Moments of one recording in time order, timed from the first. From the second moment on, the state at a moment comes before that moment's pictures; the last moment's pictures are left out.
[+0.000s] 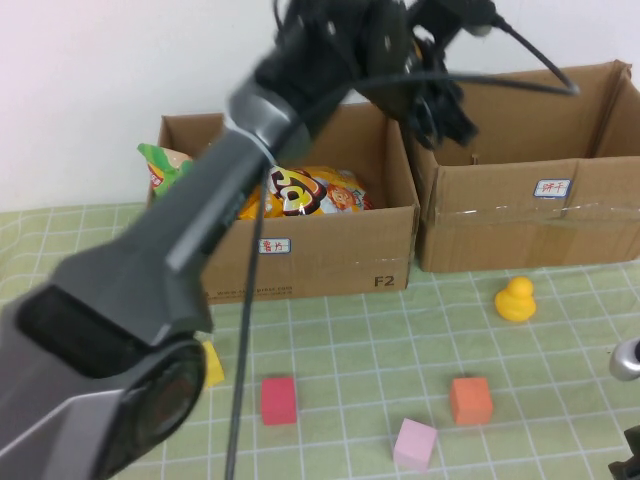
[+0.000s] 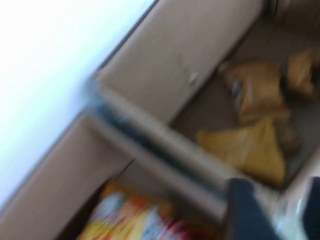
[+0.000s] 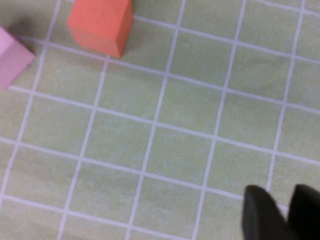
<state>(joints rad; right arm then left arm) 0.41 1.20 -0.45 -0.25 0.39 0.23 -0.60 2.39 -2.63 -0.02 1.00 0.24</state>
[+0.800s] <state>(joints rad) 0.47 0.76 -0.52 -0.24 0.64 0.13 -0.60 1.73 -2.64 0.16 1.30 0.30</state>
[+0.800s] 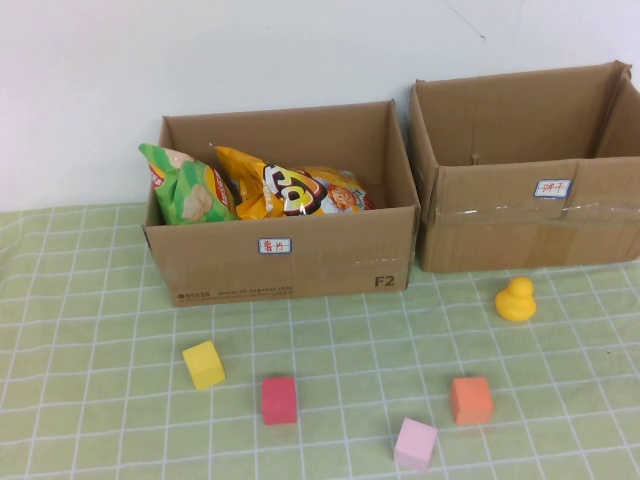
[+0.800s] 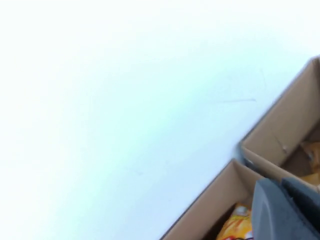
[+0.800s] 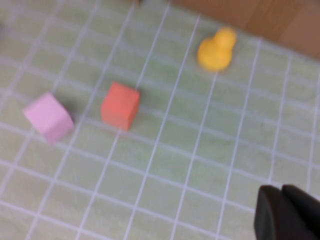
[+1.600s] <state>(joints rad) 0.47 0.29 -0.48 -0.19 0.89 0.10 -0.60 0.85 -1.16 0.47 0.45 0.26</state>
